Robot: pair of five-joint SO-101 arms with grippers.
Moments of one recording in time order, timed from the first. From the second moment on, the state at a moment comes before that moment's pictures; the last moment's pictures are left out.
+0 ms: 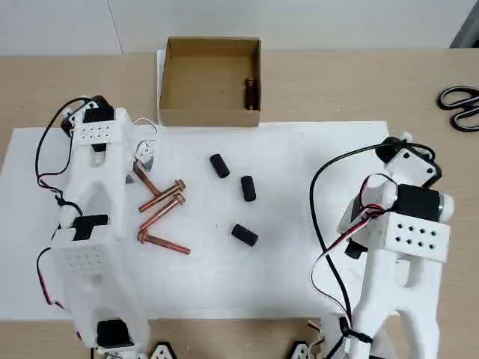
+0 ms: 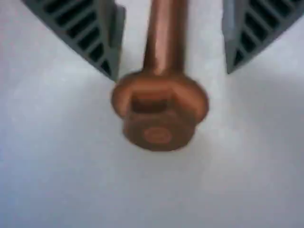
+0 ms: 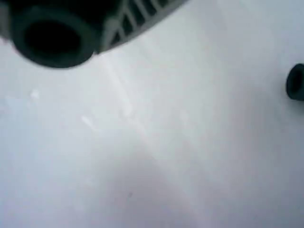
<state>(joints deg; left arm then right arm) -10.1 35.6 -18.0 82.3 42.7 10.0 -33.8 29.6 95.1 -16.7</state>
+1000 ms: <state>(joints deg) -10.4 38.0 -29.2 93.7 42.1 10.0 -33.8 29.6 95.1 -16.7</state>
